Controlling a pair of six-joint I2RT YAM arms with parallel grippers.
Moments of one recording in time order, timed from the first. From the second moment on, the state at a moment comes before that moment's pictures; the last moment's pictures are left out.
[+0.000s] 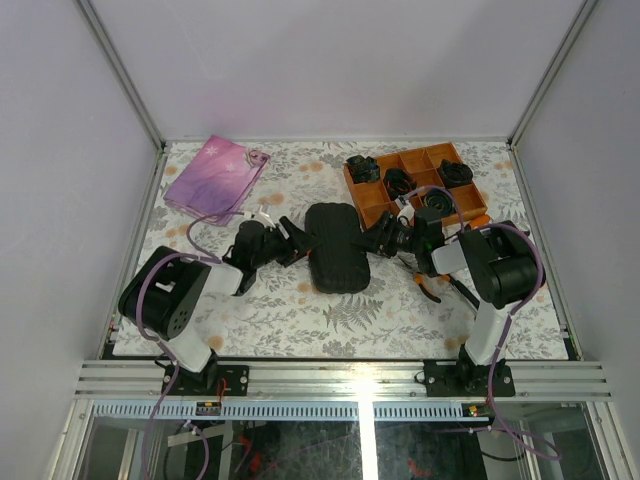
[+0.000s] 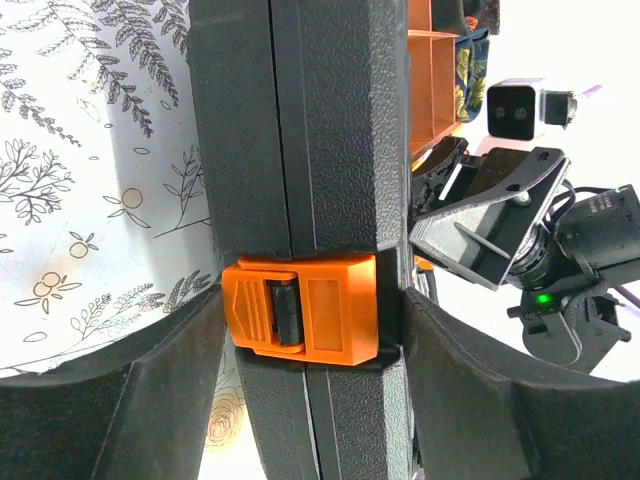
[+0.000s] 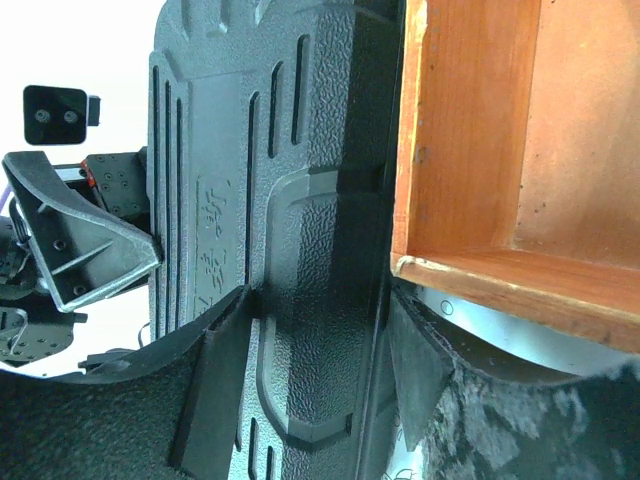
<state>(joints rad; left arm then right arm) -0.39 1.66 0.51 0.78 0.38 -1.08 0.29 1.88 0.65 0.76 -0.70 0.87</state>
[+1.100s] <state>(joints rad) -0.45 1.60 0.72 0.25 0.15 -0.86 0.29 1.82 0.68 0.61 -0.62 0.78</state>
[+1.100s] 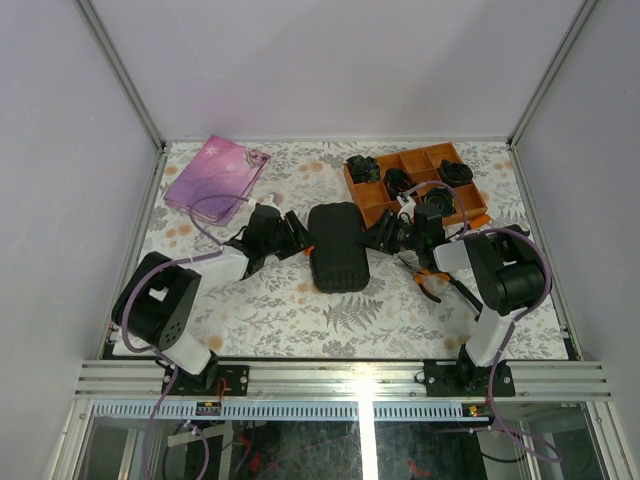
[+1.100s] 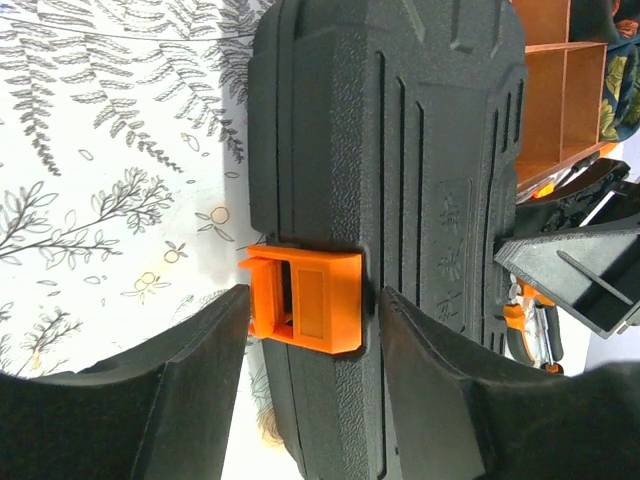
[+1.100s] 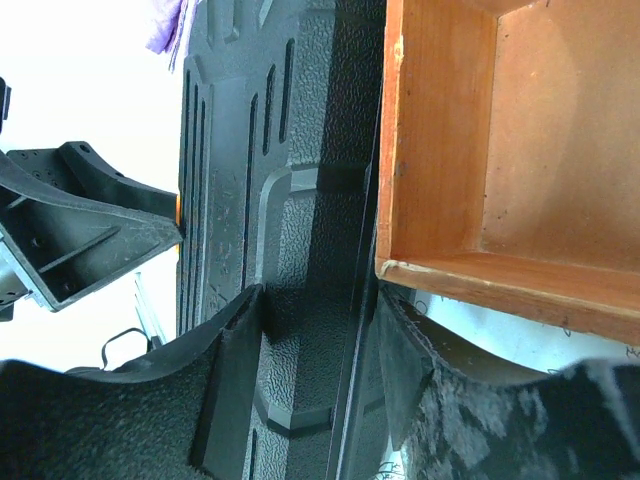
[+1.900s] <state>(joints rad) -0.45 1.48 0.68 0.23 0.16 -0.83 0.29 1.78 0.70 0.51 -0.59 0.71</state>
